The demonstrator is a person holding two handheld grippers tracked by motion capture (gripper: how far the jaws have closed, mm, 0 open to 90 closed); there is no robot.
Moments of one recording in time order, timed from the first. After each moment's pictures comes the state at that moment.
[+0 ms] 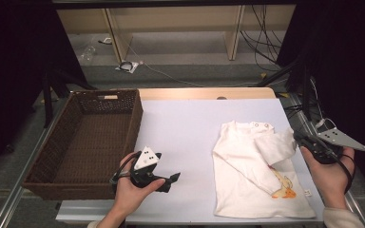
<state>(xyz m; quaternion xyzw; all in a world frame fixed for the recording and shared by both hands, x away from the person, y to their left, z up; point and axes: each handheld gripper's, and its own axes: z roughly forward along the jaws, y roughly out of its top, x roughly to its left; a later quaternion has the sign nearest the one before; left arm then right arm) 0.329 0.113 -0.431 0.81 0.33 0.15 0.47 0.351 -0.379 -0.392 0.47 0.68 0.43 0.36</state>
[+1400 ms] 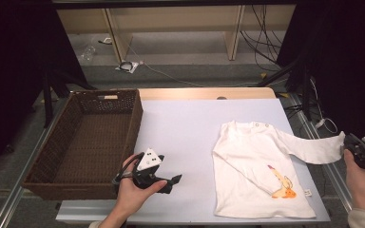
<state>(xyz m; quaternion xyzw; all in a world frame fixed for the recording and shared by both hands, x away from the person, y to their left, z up) 0.329 0.109 -0.437 0.81 0.32 0.14 0.46 0.335 -0.475 -0.402 0.58 0.60 0.31 0.46</state>
